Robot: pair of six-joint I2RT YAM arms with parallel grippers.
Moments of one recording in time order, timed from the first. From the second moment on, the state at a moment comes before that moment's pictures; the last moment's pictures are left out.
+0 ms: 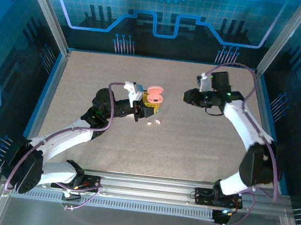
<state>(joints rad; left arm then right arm) -0.54 1.21 0.72 0.58 0.60 -0.16 0.23 1.58 1.25 -0.62 -0.53 0.32</state>
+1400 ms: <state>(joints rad) -0.54 1.13 0.71 0.55 0.58 -0.14 0.62 2.35 1.90 -0.95 -0.45 0.12</state>
